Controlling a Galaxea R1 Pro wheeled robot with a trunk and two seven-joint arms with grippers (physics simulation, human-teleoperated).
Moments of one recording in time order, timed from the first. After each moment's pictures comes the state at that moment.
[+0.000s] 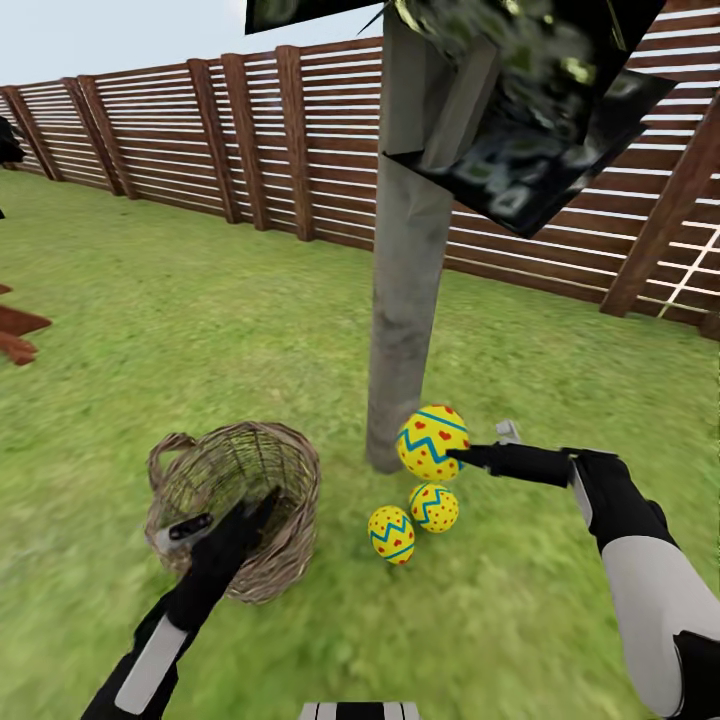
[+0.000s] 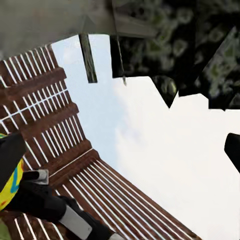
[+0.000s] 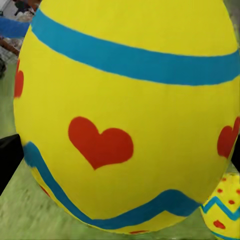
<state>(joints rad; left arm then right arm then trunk) -0.30 0.05 -0.02 -1.09 1.10 0.36 -1.36 -0.88 -0.18 -0.30 -0.76 0.18 0.54 1.36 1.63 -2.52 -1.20</state>
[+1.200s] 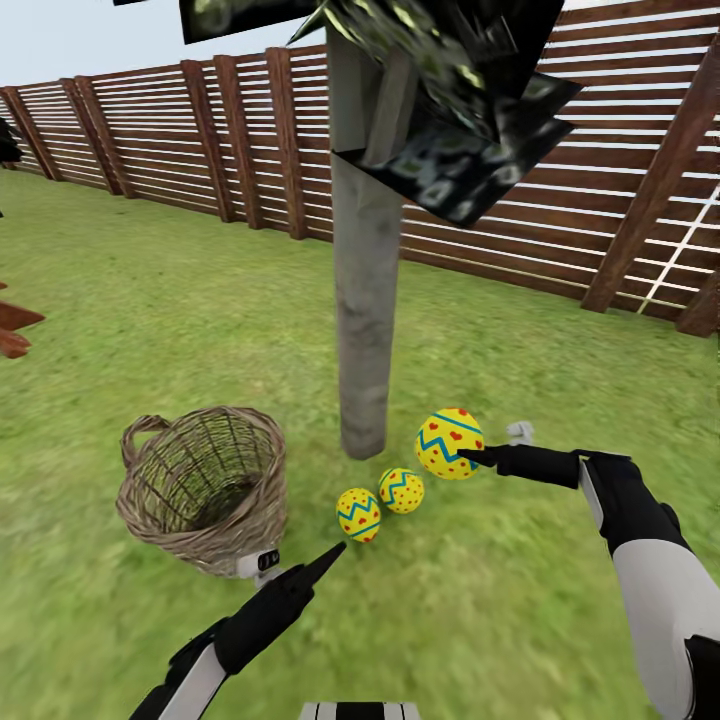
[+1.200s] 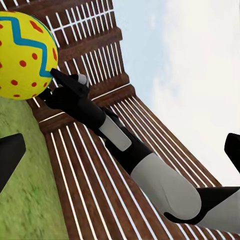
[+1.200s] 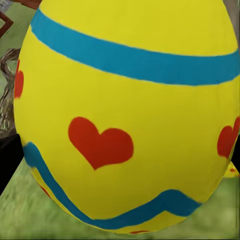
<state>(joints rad) -0.23 0.07 -0.29 -1.12 1.02 0.30 -1.11 -0.87 -0.21 -0.31 -0.76 0.18 0.54 1.21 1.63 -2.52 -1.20</state>
